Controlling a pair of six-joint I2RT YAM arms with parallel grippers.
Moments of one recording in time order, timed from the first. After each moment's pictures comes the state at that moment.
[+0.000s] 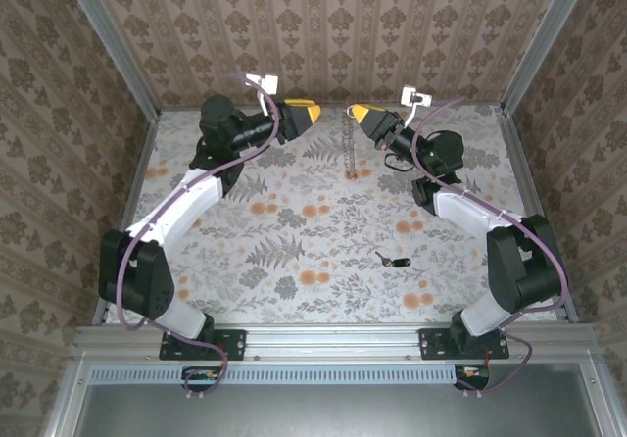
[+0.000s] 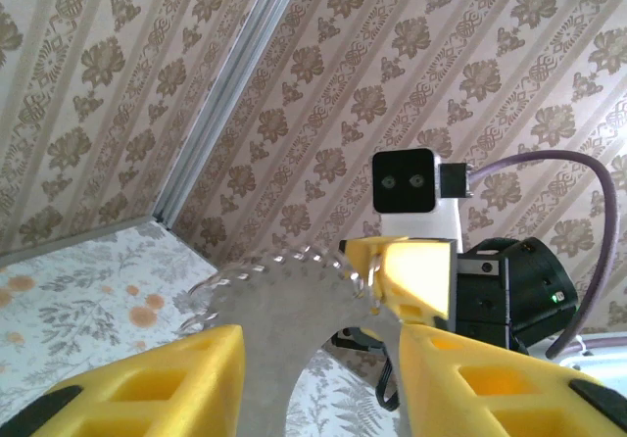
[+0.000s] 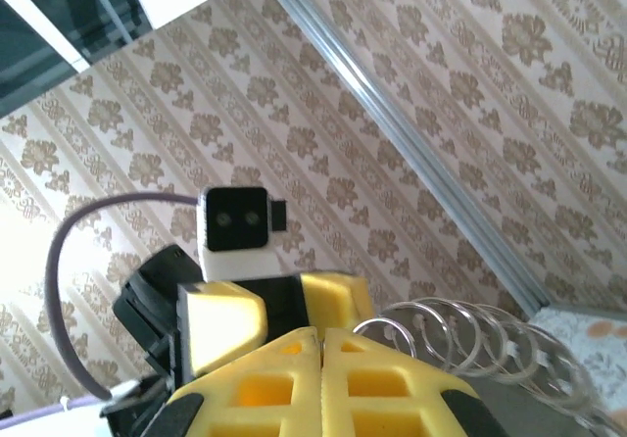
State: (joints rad) left arm -0.43 1.54 1.24 0.49 0.85 -0.69; right arm 0.29 1.57 0.97 1.14 -0.62 1.03
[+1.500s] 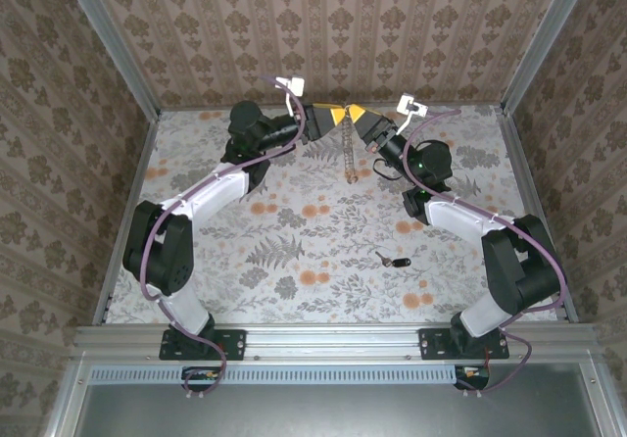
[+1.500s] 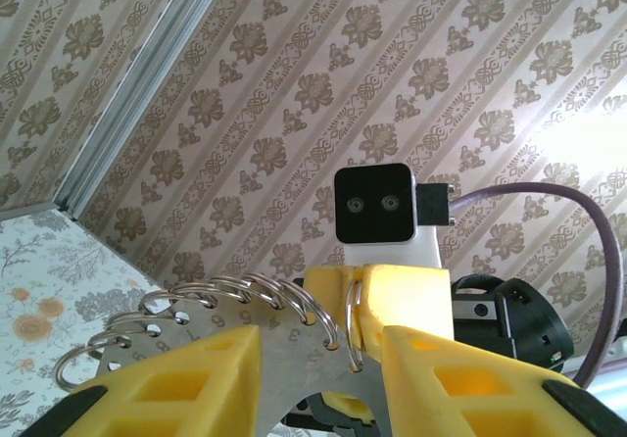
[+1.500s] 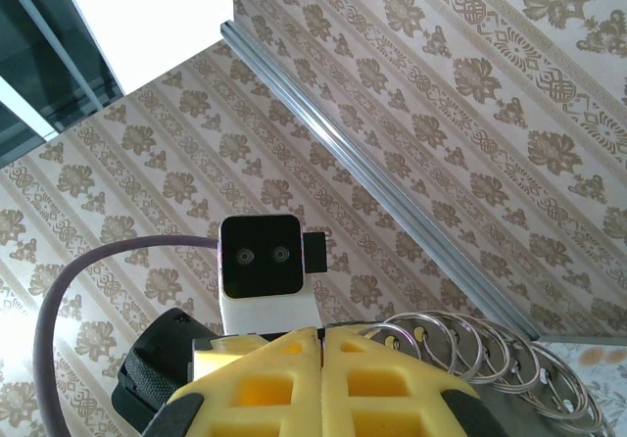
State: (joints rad) left arm -0.52 1.72 1.29 0.73 0.87 -0.86; right arm 0.37 1.56 0.91 1.17 -0.40 1.03
